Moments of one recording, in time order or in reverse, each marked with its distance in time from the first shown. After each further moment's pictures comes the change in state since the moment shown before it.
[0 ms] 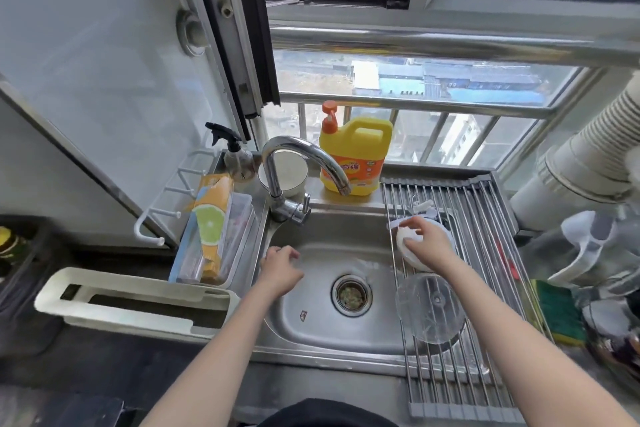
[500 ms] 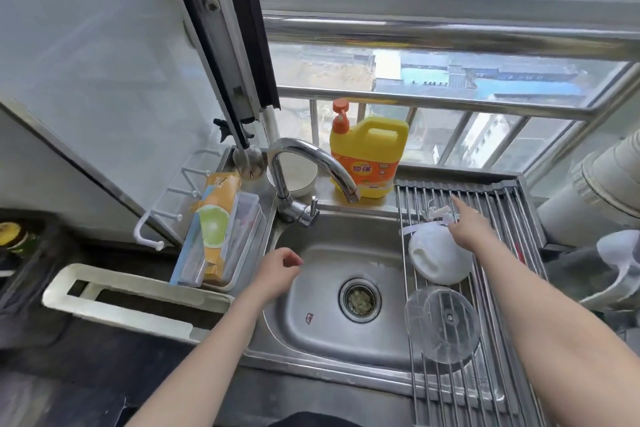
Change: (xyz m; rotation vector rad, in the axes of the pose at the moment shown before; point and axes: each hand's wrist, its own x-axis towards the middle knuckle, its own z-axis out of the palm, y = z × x) left_hand 0.011 -0.012 -0.008 -0.226 0.069 0.029; right_hand 0.076 0.034 -0.036 -0.285 0.023 0.226
